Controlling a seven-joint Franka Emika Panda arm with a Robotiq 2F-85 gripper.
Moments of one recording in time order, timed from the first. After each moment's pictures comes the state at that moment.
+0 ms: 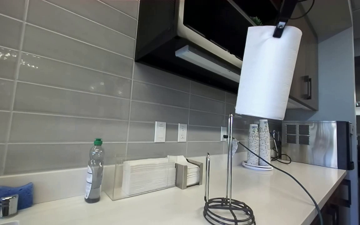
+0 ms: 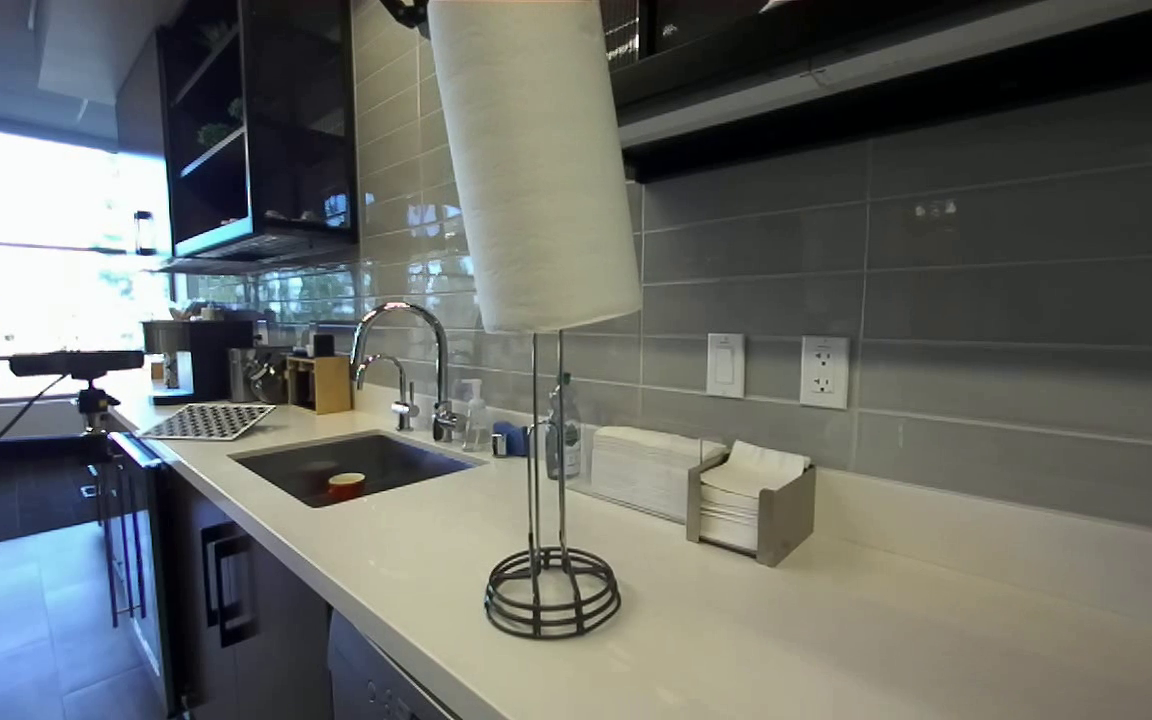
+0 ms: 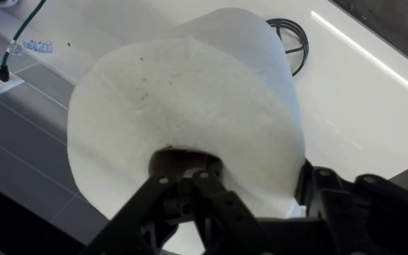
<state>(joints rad) 0.11 -0.50 -0.03 -1.59 -0.21 1.52 -0.50</state>
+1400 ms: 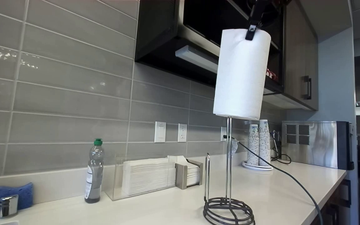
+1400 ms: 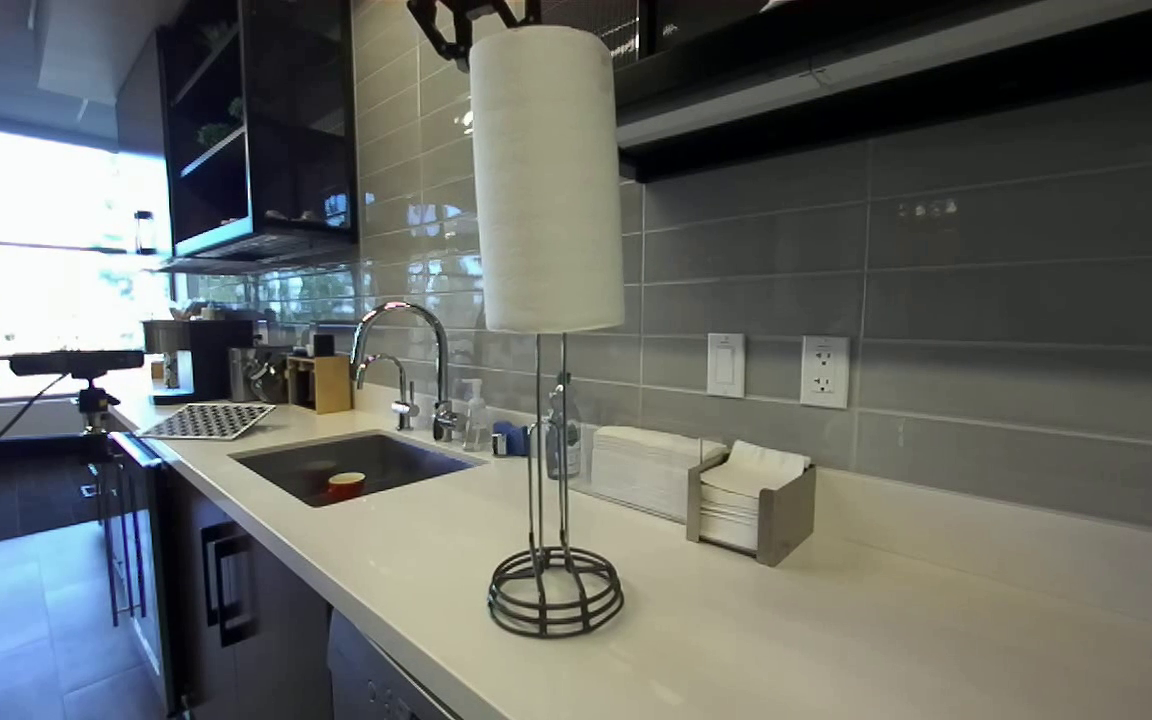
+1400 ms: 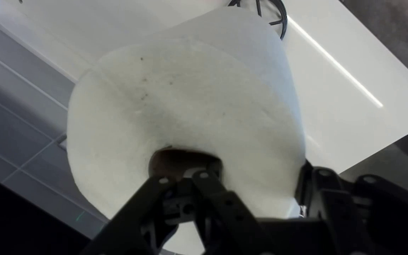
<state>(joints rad) 0.12 -0.23 -0.03 -1.31 -0.11 1.44 -0.57</state>
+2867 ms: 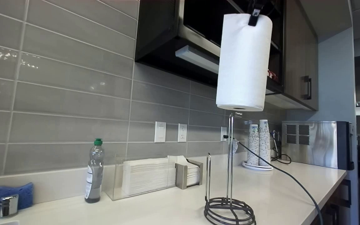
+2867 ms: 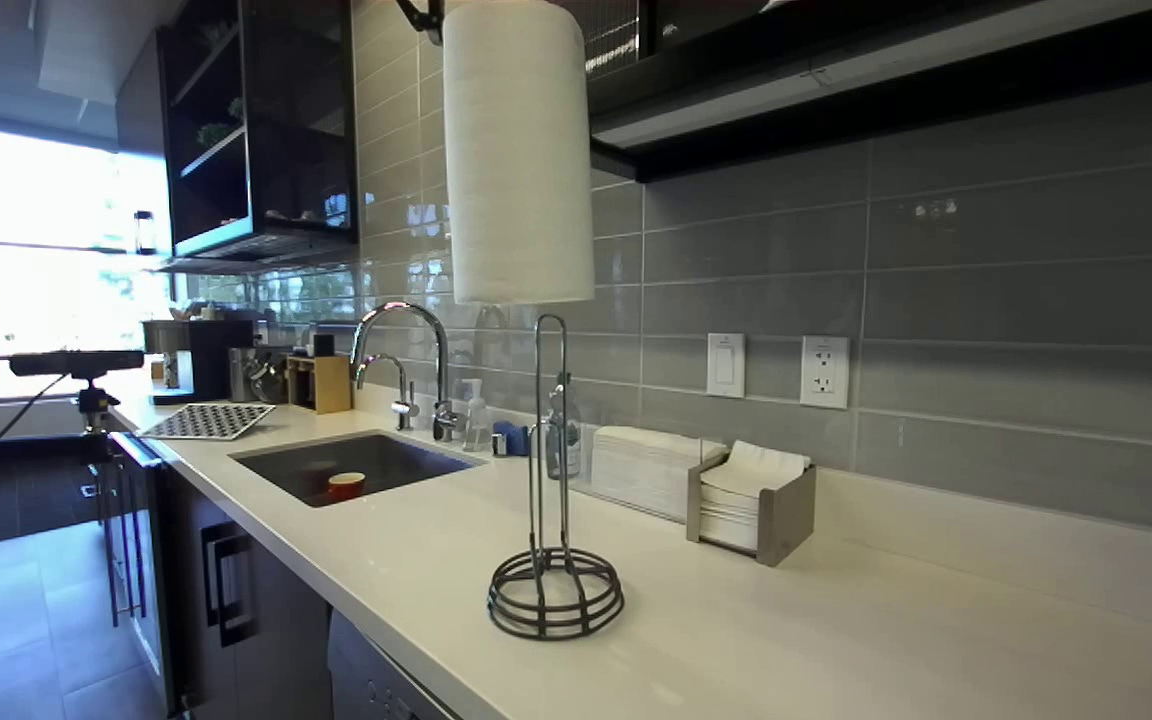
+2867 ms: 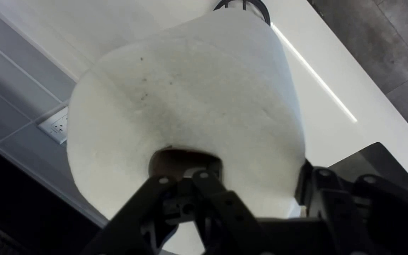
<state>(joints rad) 0.14 -0.15 0.00 -1.10 -0.10 1.27 -0.63</state>
